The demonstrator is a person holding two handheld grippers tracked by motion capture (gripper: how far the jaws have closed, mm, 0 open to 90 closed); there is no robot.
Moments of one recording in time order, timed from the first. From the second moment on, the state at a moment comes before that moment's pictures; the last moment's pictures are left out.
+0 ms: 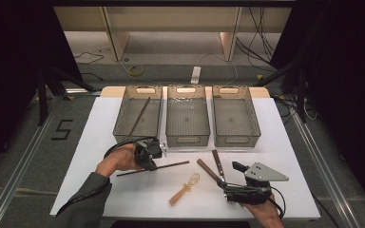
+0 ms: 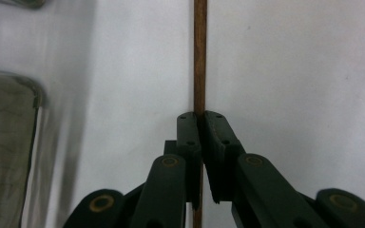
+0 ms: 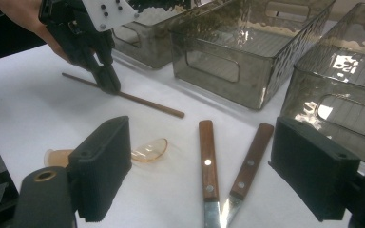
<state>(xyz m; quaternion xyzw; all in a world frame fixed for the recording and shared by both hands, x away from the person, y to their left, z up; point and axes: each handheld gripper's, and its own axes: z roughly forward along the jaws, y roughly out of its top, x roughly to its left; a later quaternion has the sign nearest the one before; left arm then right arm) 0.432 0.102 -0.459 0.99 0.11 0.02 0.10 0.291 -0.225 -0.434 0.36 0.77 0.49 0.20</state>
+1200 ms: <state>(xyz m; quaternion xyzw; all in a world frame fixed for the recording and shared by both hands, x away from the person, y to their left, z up) 0.441 0.149 -0.364 0.90 0.30 0.14 0.28 0.291 -0.225 -0.434 0.36 0.77 0.49 0.20</state>
